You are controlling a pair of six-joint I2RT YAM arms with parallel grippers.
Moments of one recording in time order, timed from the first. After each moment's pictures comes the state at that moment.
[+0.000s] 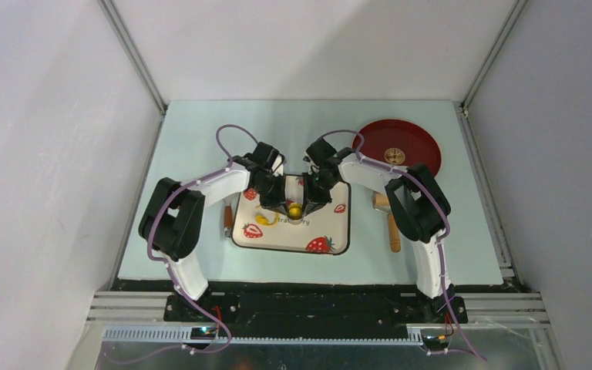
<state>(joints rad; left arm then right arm) -0.48 1.77 1.14 -0.58 0.32 -0.49 0.66 2.07 1.51 -0.64 -0.42 0.58</state>
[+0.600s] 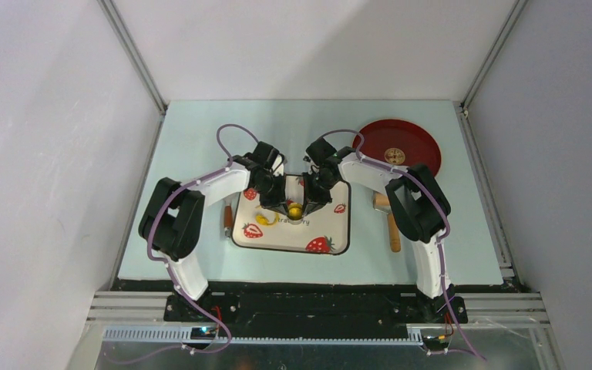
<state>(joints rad) -0.48 1.77 1.15 -0.59 0.33 -0.47 0.66 2.07 1.52 -0.67 -0.42 0.58</state>
